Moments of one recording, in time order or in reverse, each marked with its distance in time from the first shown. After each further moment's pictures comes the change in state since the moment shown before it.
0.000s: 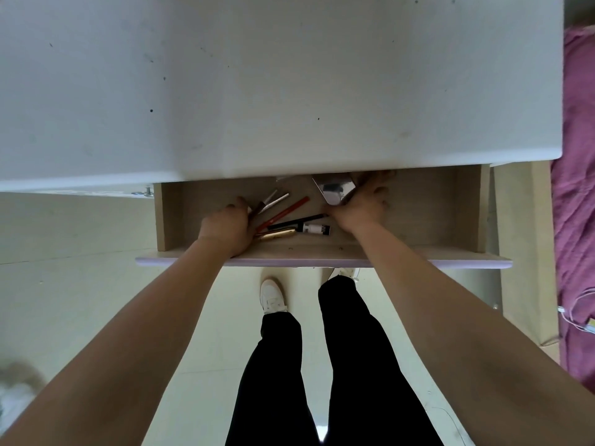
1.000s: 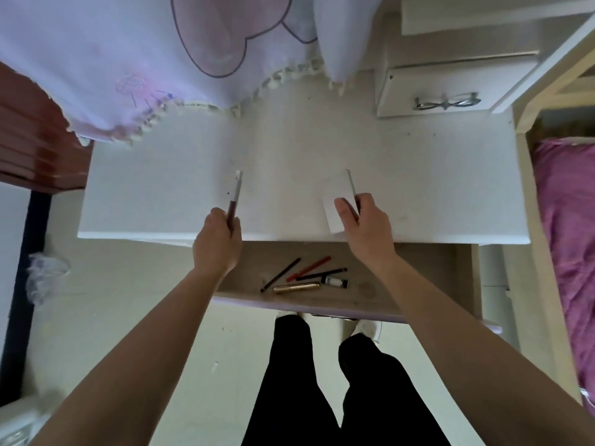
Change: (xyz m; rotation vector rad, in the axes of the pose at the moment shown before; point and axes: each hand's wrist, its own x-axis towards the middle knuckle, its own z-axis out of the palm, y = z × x) left_hand -0.064 -0.031 -0.124 -0.439 0.589 -0.286; right_hand -0.061 -0.077 -0.115 0.348 0.056 -0.594
